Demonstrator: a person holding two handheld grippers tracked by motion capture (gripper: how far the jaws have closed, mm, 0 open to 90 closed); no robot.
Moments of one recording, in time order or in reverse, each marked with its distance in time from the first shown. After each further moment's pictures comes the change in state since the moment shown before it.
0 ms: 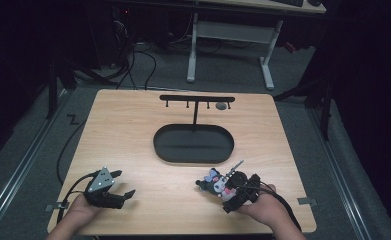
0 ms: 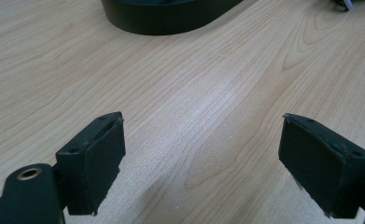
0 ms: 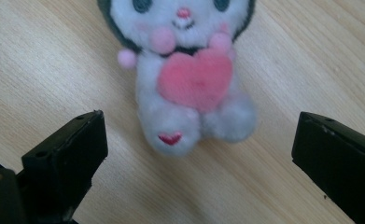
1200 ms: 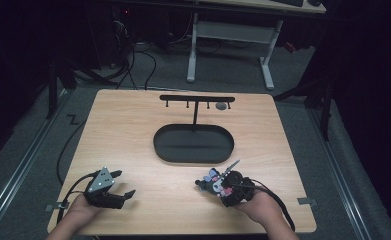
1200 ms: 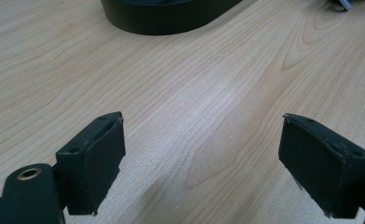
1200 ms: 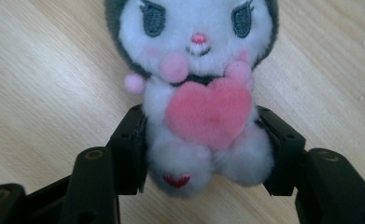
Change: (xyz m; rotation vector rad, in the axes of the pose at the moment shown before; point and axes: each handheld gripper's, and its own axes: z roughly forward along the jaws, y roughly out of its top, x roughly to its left) left arm 0.000 0.000 0.000 0.000 -0.001 0.001; right arm 0.001 0.007 0.010 -0.044 0.040 -0.007
